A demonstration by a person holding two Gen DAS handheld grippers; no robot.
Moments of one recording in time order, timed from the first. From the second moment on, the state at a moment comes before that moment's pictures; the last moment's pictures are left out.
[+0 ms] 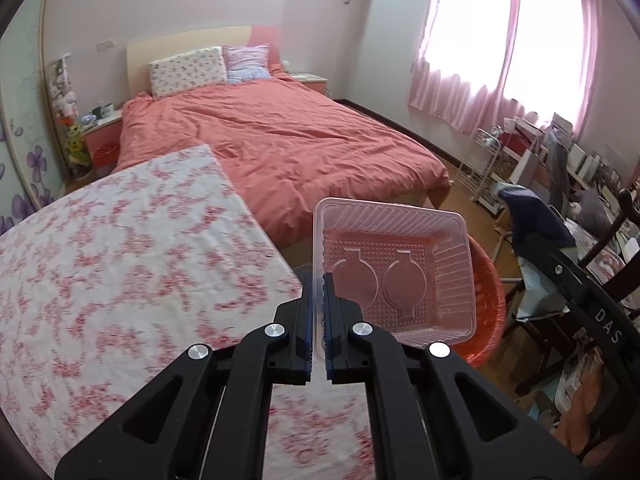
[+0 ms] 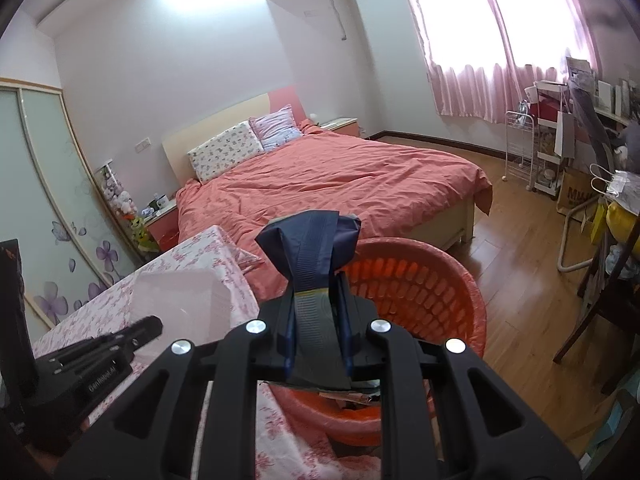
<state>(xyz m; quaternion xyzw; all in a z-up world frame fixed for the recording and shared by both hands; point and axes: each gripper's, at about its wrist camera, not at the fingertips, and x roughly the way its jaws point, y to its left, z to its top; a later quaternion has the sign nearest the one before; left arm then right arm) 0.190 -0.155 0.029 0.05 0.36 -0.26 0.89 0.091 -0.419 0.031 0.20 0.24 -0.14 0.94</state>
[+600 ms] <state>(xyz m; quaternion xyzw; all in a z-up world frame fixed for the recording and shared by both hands) 0.198 -0.214 0.001 0.06 0.39 -0.29 0.87 0.114 -0.469 0.005 0.24 0.24 -0.14 0.93</state>
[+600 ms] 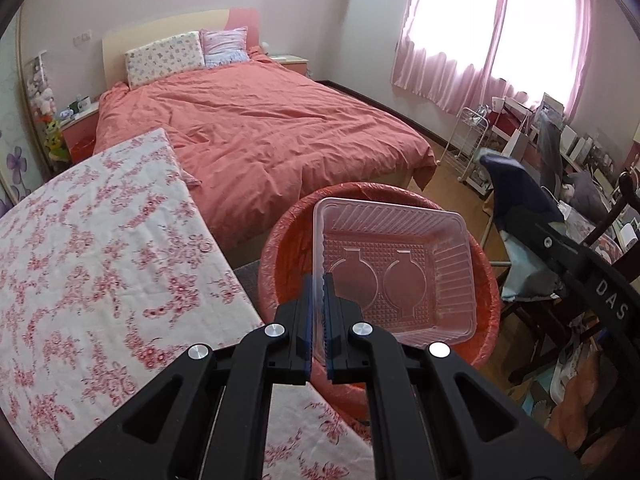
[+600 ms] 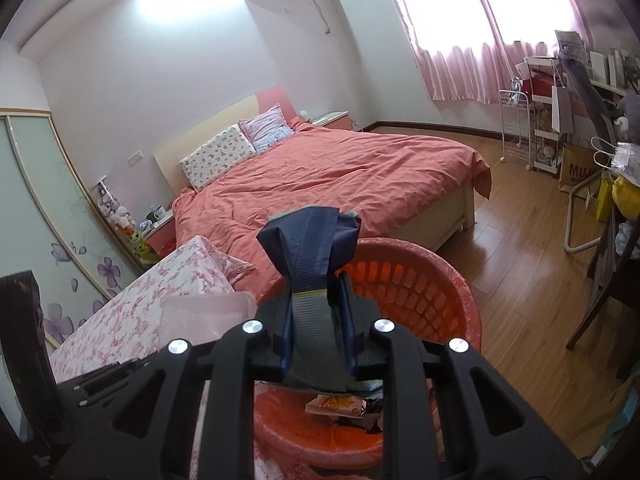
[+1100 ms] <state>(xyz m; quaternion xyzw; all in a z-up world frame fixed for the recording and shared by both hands) 0.204 -0.224 -0.024 0.07 0.43 -0.28 0.86 0.126 -0.488 -0.020 0.27 0.26 -0.14 0.92</state>
